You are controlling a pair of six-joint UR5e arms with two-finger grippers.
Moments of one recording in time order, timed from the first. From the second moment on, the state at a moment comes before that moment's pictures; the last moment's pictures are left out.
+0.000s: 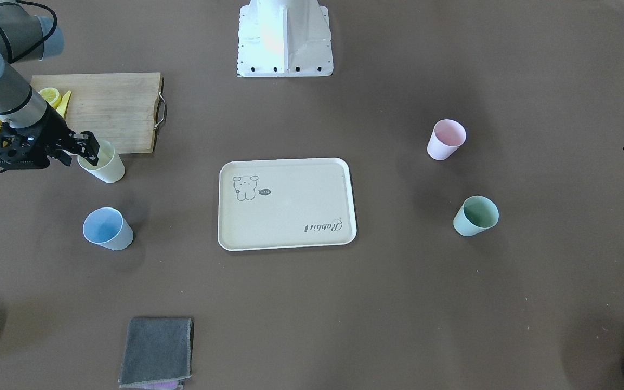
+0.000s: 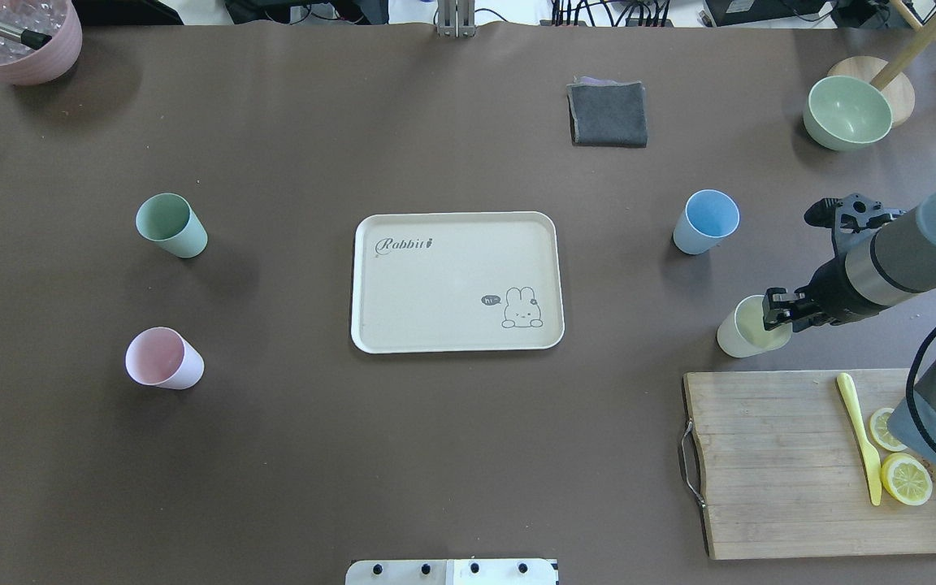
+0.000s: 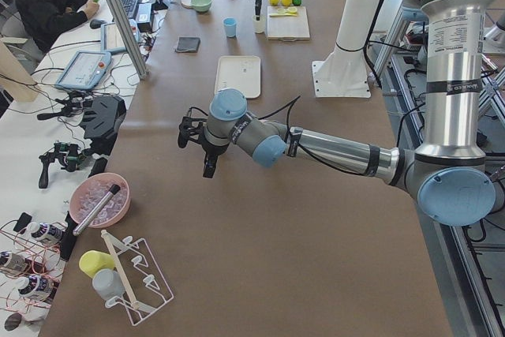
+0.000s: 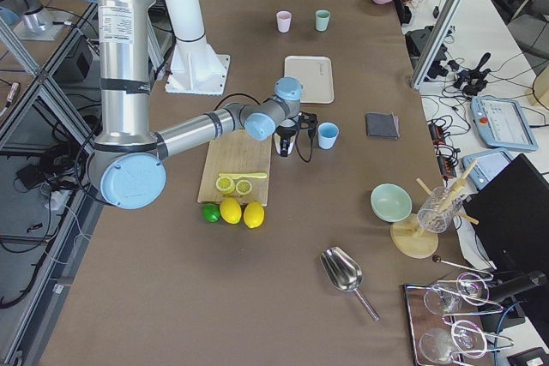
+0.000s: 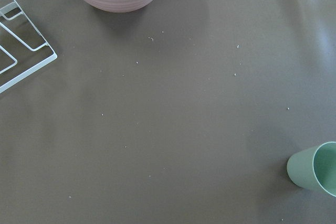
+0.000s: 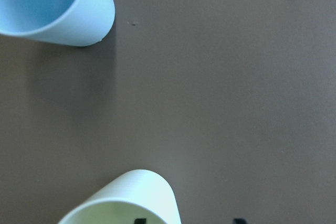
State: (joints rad) left arm -1.38 -1.52 -1.82 -2.04 -2.32 -0.58; right arm 0.80 -1.58 1.87 -1.21 2.11 1.01
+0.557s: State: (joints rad) left arm -1.38 -1.51 -1.84 -2.04 -2.34 -0.58; right arm 0.82 -1.55 1.95 -1.23 2.17 1.02
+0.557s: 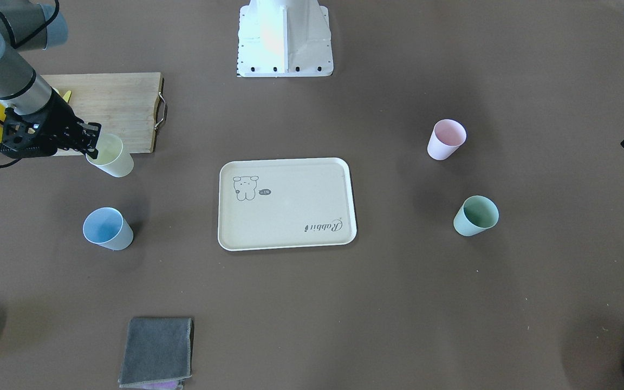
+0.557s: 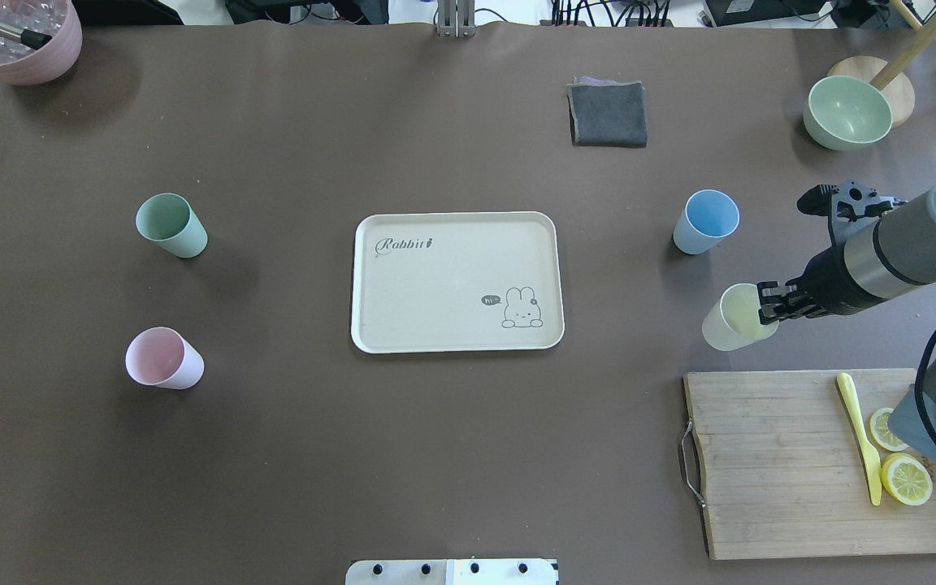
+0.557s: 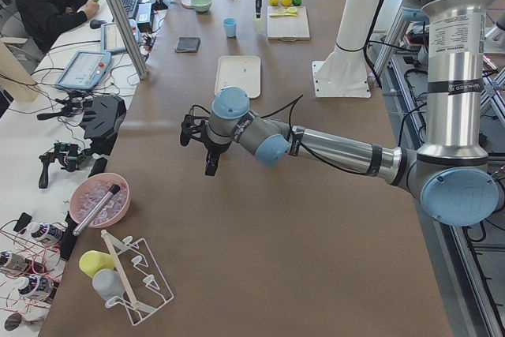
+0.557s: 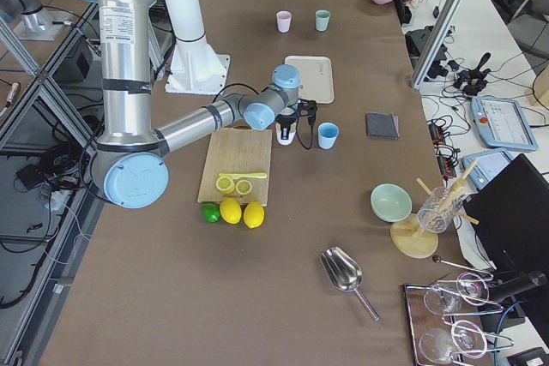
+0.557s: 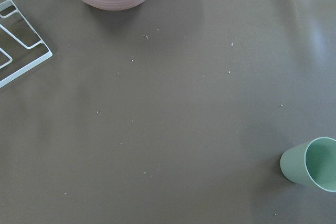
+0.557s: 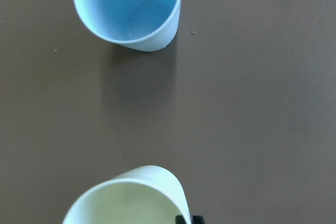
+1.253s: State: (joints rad) left arm -1.12 -1.54 -1.97 -2.03 -2.24 -0.92; right arm 0.78 -1.20 1.96 -1.51 2.16 1.22
